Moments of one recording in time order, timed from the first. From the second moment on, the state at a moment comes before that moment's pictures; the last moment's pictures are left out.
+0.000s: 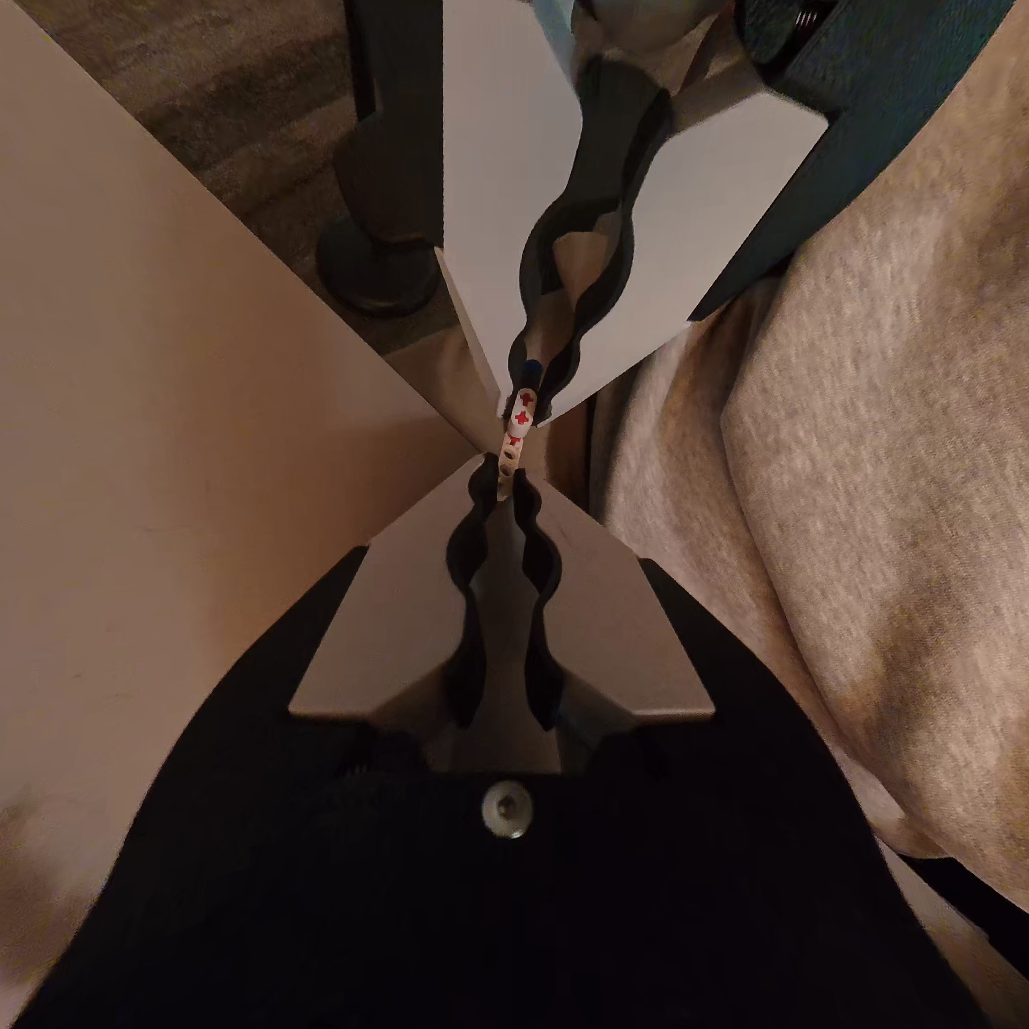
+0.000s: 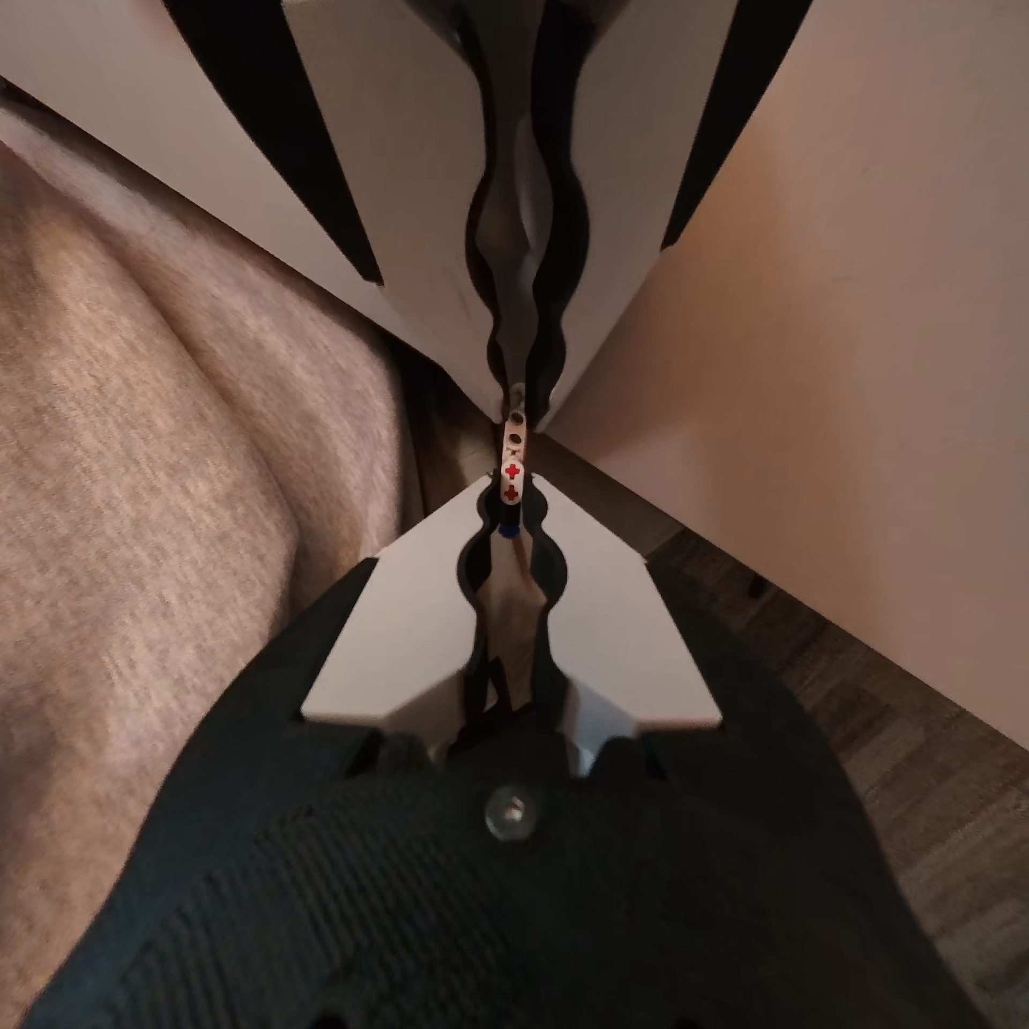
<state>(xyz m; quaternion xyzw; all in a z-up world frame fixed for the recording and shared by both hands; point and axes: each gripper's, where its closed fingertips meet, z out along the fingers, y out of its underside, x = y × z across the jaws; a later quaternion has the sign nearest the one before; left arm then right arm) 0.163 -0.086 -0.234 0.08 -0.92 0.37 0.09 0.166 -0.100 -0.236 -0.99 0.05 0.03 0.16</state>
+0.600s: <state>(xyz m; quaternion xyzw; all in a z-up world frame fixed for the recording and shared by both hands) 0.171 -0.074 -0.234 0.13 -0.92 0.36 0.09 0.179 -0.088 -0.223 -0.99 0.02 0.00 0.16</state>
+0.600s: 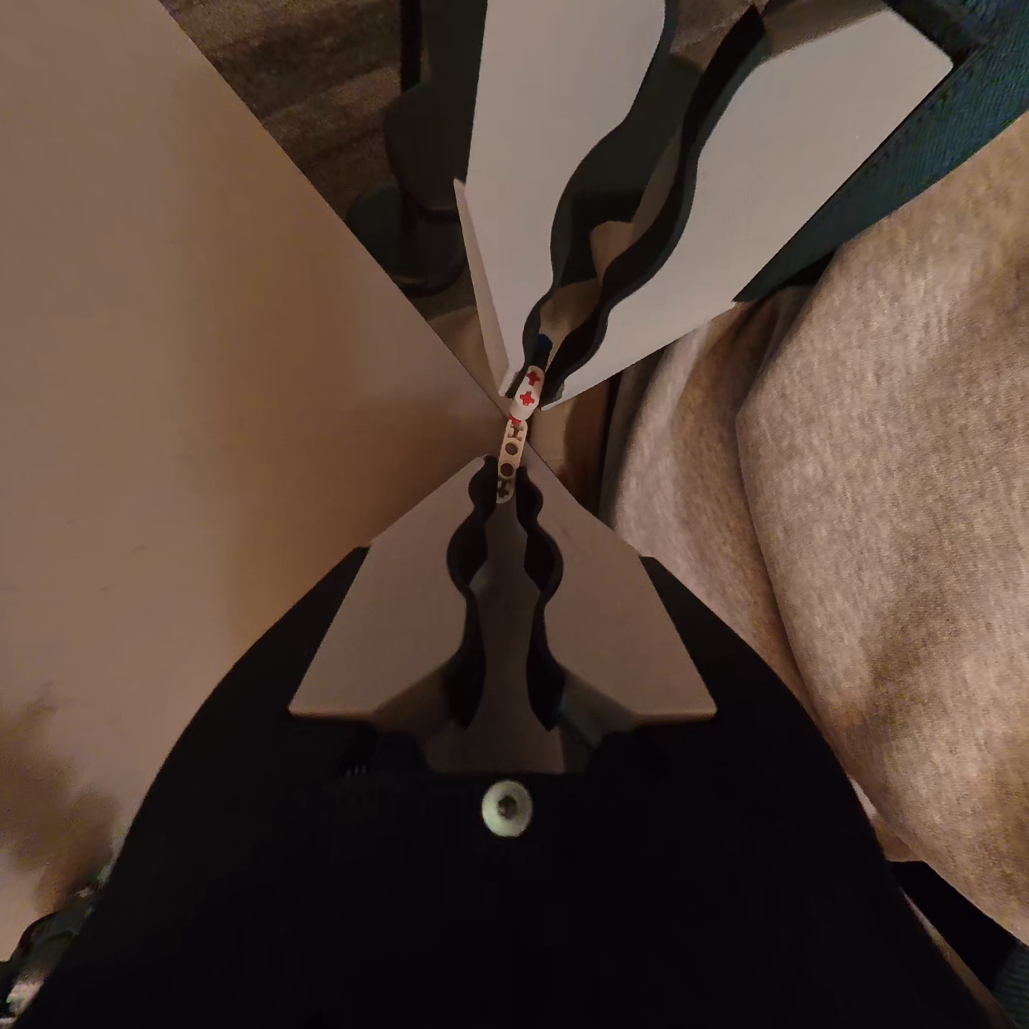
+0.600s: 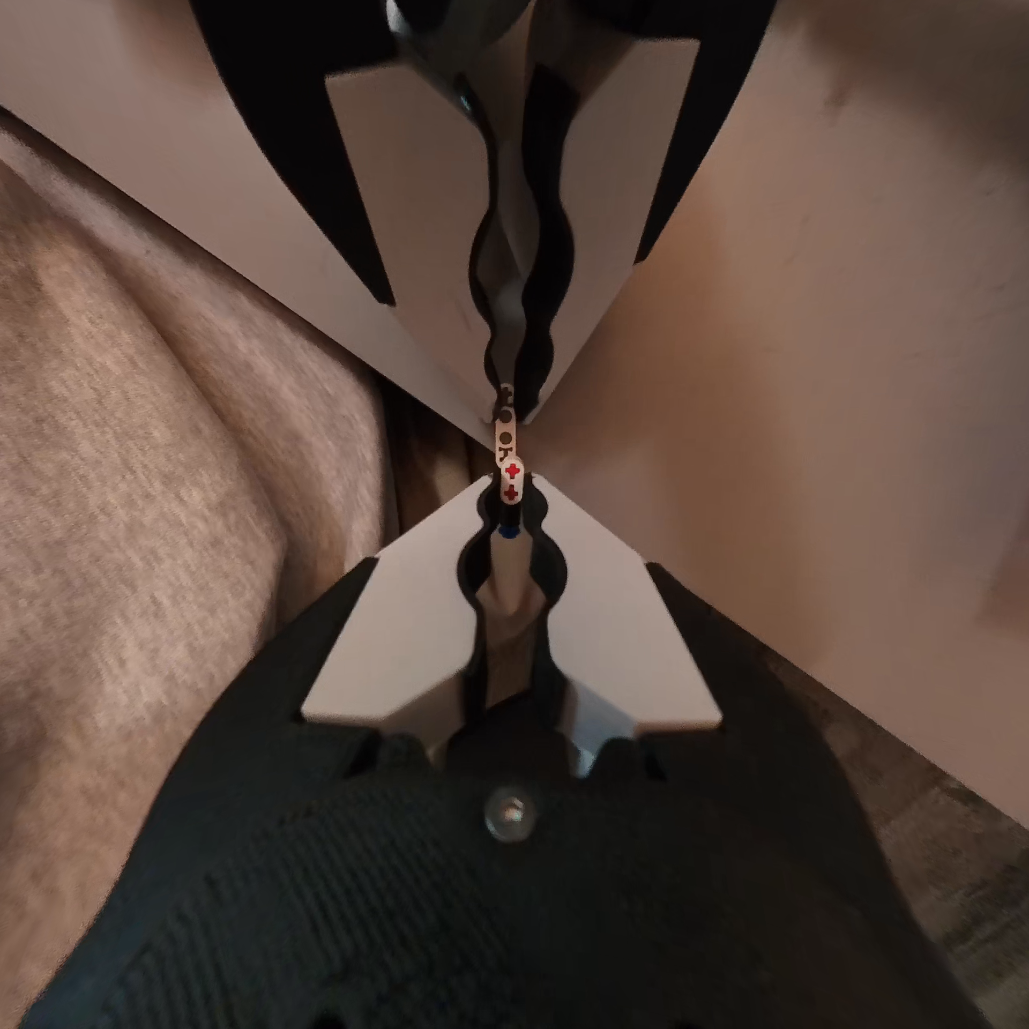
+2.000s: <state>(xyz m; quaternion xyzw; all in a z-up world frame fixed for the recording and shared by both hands) 0.173 -0.076 -0.232 0.17 -0.89 0.40 0.12 0.177 -0.088 -0.233 -0.99 -0.01 0.01 0.11</state>
